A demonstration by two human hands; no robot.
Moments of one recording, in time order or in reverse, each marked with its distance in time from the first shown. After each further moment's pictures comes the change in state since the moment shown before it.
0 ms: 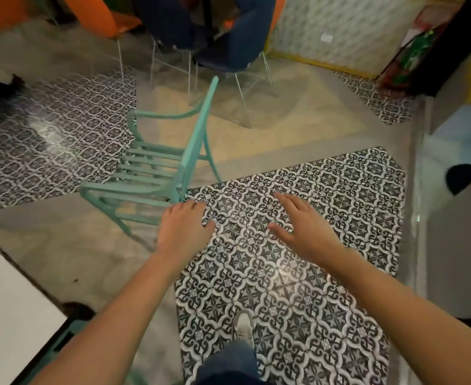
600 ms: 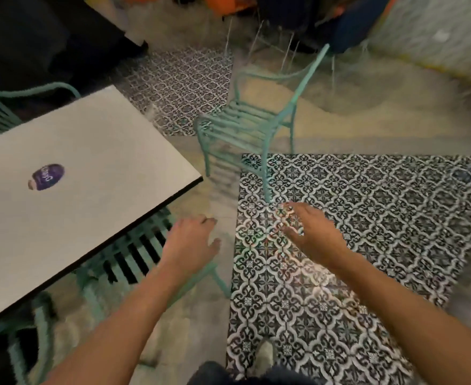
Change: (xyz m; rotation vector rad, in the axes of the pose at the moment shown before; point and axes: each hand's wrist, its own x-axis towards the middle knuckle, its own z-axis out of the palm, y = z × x) left_hand -0.406 -0.124 0.024 -0.012 -0.100 -0.203; right_hand -0.243 -0.184 0.123 0.068 -0.106 -0.201
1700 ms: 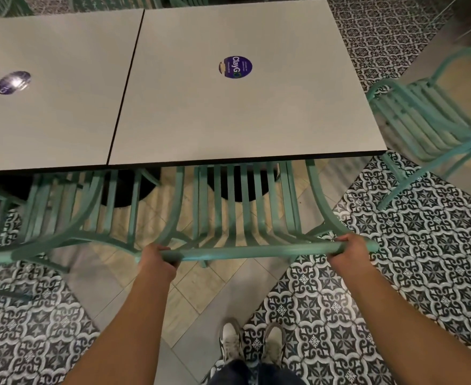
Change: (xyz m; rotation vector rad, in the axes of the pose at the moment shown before) left_hand -0.294 -0.228 0.155 2.171 -0.848 2.103; right_hand 0.011 -0.195 0.213 1.356 -0.150 1.148
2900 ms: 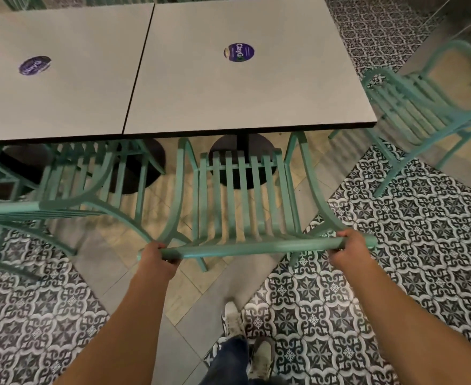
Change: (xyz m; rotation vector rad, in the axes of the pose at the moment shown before) left_hand -0.027 -0.041 -0.107 -0.030 -0.058 -0.031; right_hand -0.045 0.052 -0.091 0.027 -0.054 0.010
